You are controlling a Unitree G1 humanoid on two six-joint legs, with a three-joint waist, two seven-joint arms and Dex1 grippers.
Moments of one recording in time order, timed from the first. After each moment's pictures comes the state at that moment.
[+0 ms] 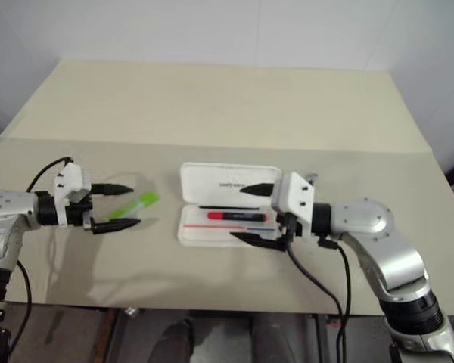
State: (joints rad) left arm -0.44 0.89 0.10 0.26 -0.30 0.24 -1.20; right arm -0.37 -0.67 0.05 -0.48 0.43 0.46 0.98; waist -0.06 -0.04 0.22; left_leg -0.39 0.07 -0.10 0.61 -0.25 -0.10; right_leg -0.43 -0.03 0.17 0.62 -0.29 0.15
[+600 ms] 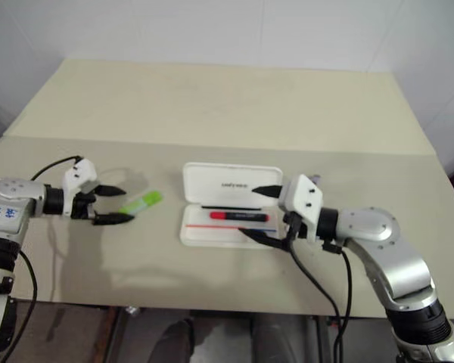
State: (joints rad) left arm -0.69 0.89 -0.06 0.61 -0.11 0.23 -1.25; right arm -0.31 -0.69 0.03 -0.49 0.43 0.48 0.90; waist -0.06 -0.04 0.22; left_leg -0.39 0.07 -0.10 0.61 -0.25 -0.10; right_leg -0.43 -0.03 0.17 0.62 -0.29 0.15
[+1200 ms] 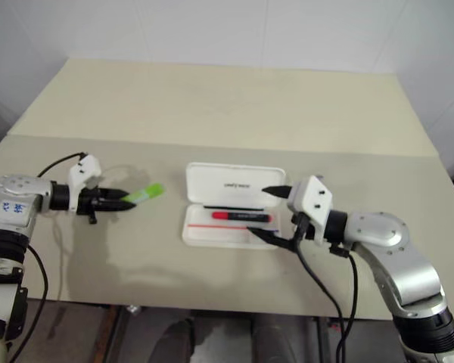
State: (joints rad) left arm -0.74 0.83 -0.04 0.68 -0.08 0.17 -1.24; right arm -0.26 -0.71 -0.04 -0.51 0.44 0.48 0.88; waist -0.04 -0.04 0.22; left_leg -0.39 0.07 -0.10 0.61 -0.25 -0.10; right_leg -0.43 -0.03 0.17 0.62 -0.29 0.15
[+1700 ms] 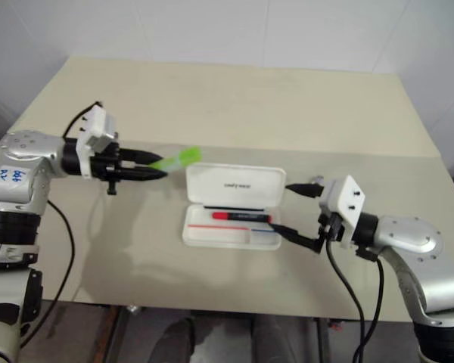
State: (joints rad) left arm -0.85 0.75 -0.03 0.20 -0.34 0.43 -1.37; right arm -0.14 -0.74 -0.20 -0.46 0.52 0.37 0.98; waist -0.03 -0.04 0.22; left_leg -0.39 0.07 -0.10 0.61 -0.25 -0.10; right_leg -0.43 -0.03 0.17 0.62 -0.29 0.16
